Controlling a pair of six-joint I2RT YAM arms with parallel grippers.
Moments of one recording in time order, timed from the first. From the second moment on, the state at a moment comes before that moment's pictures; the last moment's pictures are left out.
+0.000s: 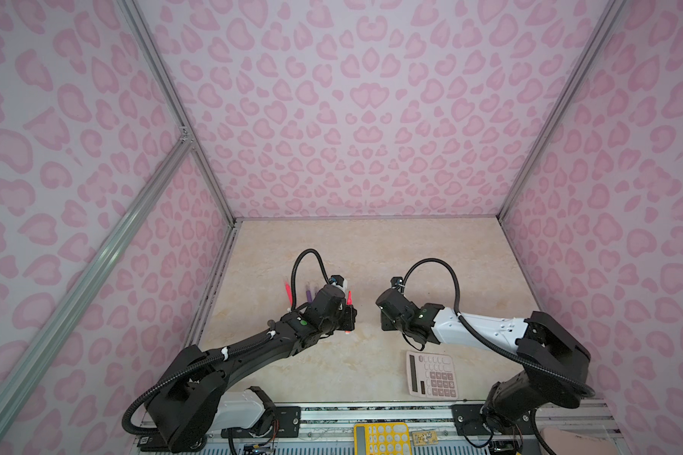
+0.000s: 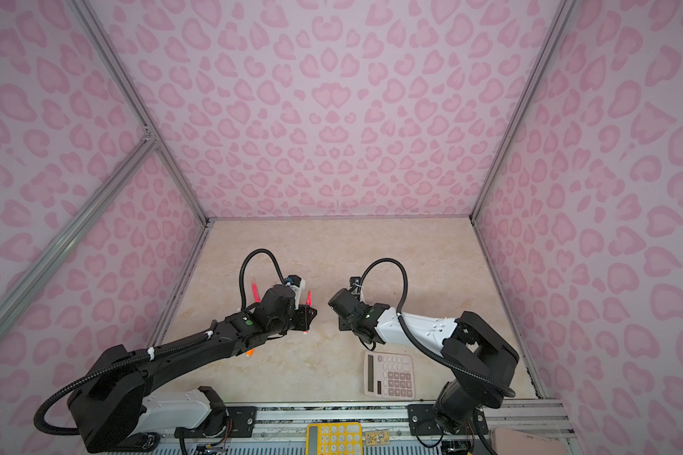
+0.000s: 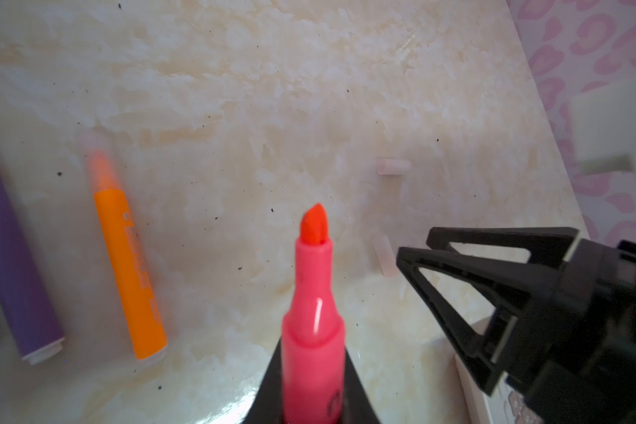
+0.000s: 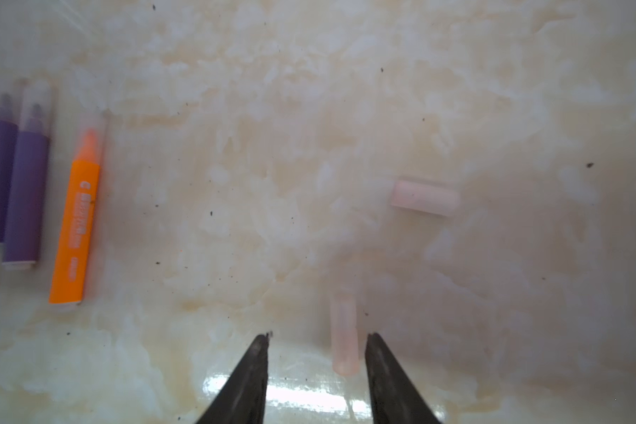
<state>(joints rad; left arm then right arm) -0.74 1.30 0.67 -0.12 0.02 -0.62 0.89 1.62 0.90 -0.35 0.35 0.74</state>
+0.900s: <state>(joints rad) -0.74 1.24 0.67 -0.13 0.03 -0.61 0.85 1.75 0.93 -0.35 0.29 0.67</state>
